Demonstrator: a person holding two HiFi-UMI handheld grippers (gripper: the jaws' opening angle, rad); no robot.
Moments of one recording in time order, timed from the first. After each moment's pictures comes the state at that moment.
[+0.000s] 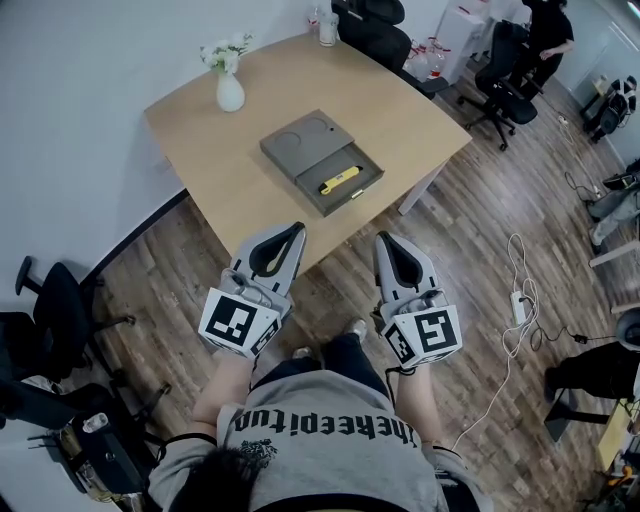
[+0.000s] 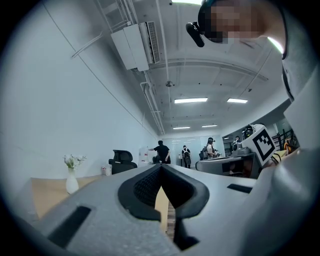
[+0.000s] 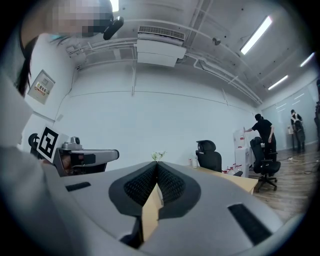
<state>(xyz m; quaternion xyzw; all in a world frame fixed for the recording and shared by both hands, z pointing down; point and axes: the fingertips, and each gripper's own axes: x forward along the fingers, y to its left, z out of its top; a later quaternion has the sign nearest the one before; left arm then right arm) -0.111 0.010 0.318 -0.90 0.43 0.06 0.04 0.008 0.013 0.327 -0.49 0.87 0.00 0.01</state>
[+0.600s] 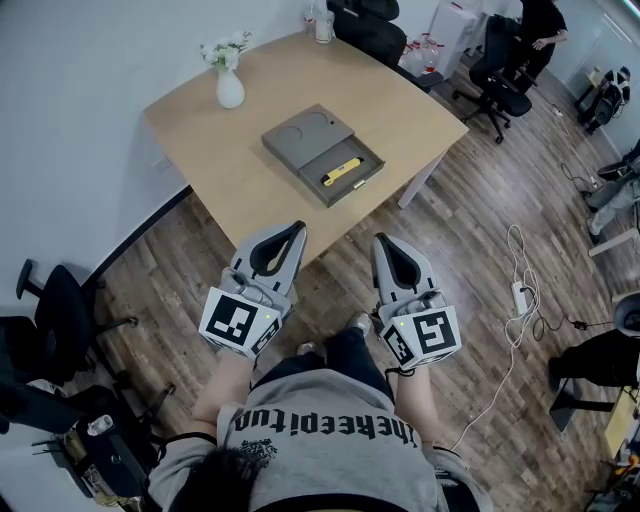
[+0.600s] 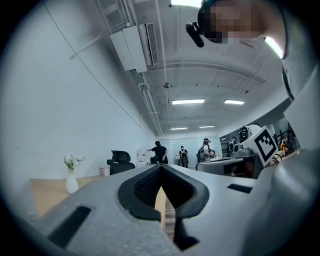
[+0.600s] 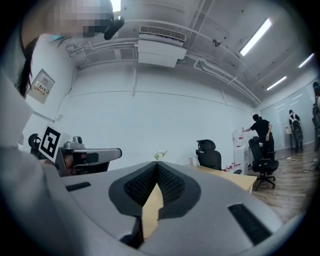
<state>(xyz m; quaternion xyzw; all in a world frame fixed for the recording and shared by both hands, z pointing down) -0.121 0.034 0.317 -0.91 0.41 0.06 0.04 -0.008 0.043 0.331 -0.49 0.87 0.00 0.01</state>
